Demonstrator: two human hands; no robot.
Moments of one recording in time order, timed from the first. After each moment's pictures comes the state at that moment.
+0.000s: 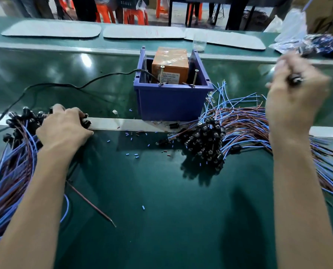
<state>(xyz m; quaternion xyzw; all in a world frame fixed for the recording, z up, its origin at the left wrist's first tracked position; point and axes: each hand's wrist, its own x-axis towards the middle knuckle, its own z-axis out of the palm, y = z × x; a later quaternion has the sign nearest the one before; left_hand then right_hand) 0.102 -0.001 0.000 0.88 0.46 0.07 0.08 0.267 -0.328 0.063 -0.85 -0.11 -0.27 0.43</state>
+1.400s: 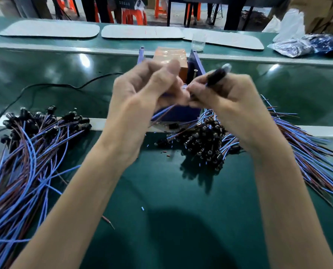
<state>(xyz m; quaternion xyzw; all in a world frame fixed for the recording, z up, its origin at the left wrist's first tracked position) 0.111 -0.136 0.076 0.64 -0.02 0.23 0.73 0.211 -0.265 0.067 -0.67 -0.37 0.11 0.63</state>
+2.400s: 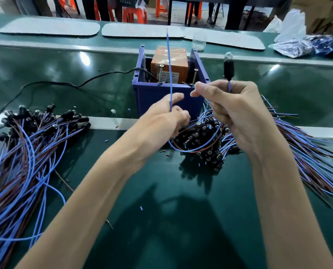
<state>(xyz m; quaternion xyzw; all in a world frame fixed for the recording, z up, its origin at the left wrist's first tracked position) 0.136 -0.142 0.045 0.69 0.10 0.04 0.72 0.218 -0.271 0.062 -0.69 -0.24 0.12 0.67</state>
